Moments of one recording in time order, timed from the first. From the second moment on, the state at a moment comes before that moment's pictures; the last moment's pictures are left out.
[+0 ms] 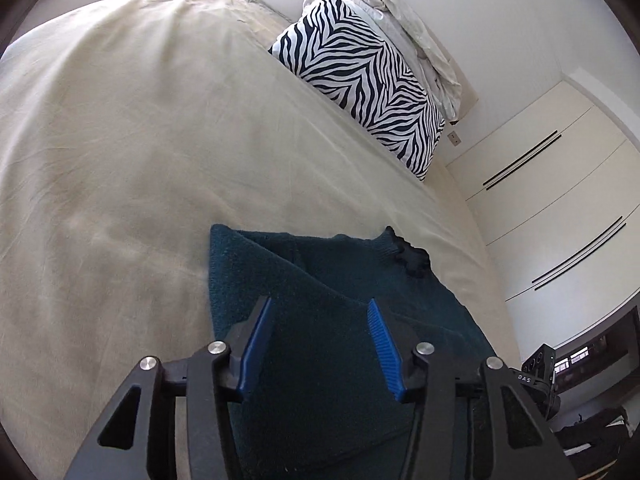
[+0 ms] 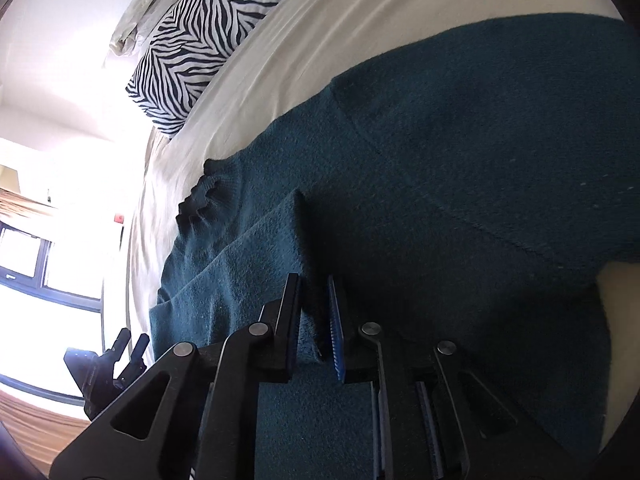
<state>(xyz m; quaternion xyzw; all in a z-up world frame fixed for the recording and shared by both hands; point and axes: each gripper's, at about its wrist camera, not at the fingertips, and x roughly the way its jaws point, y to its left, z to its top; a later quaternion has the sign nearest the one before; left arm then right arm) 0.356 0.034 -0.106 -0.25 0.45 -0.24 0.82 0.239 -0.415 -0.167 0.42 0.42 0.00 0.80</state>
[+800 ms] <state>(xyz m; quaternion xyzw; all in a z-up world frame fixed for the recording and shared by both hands) 0.287 0.042 -0.127 -0.24 0.45 -0.29 0.81 0.257 -0.345 -0.187 0.49 0.40 0.14 0.76</state>
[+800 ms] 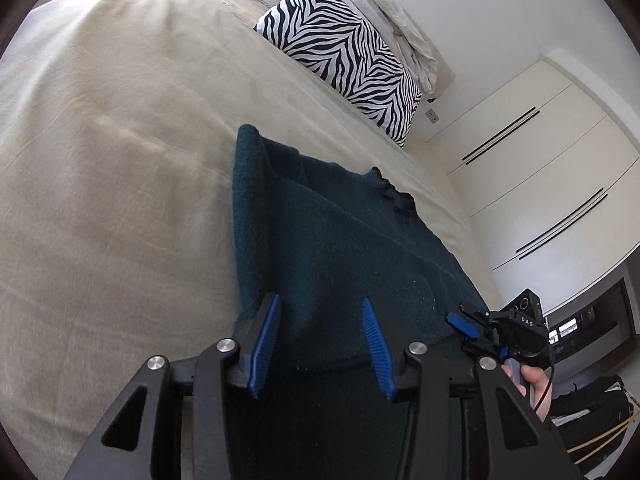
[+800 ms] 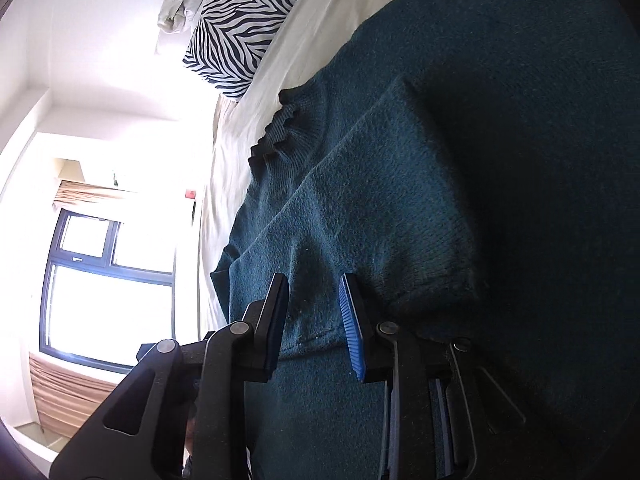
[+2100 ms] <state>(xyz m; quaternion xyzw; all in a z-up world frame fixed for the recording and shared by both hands) 0.196 -0.054 -0.009 -0.08 0.30 -0.23 0.92 0.041 -0.597 -0.088 0.43 0.21 -0.21 0.85</state>
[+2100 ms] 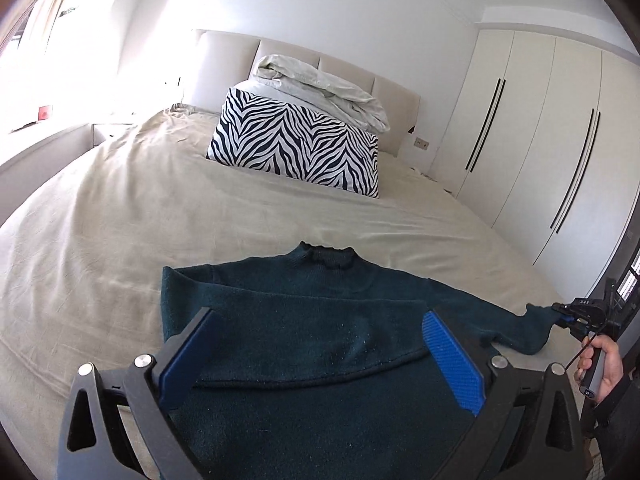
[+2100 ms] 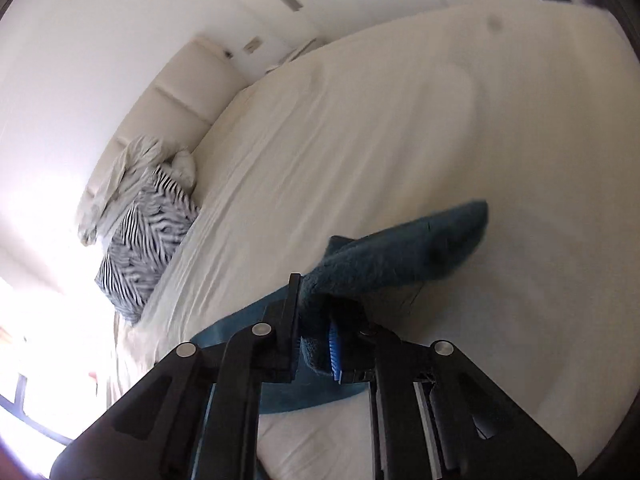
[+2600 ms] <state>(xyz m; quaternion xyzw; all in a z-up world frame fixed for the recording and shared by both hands) 0.238 -0.097 -0.092 -0.25 0.47 -0.32 0.78 0.191 -0.213 -0.109 0.08 0.40 0.00 0.91</state>
